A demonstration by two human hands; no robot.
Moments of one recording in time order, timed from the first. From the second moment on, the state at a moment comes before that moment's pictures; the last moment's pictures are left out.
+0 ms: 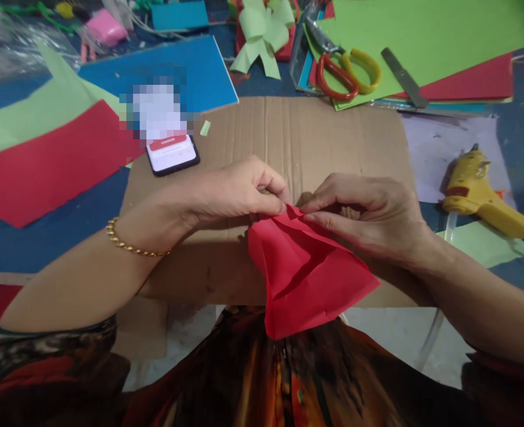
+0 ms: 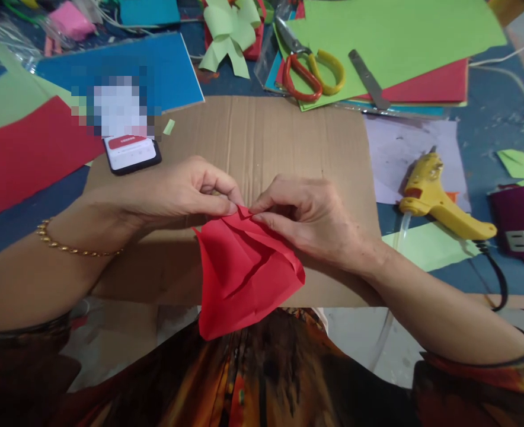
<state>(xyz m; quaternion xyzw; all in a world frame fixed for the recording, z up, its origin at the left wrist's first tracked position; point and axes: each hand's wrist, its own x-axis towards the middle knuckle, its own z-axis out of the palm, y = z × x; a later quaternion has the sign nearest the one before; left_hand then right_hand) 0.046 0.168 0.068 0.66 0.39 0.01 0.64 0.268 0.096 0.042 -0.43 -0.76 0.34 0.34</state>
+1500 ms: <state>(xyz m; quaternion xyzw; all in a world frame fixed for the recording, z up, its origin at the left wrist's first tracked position) 0.048 0.167 0.076 0.74 0.41 -0.04 0.54 0.262 0.089 0.054 -0.48 -0.75 0.39 0.24</state>
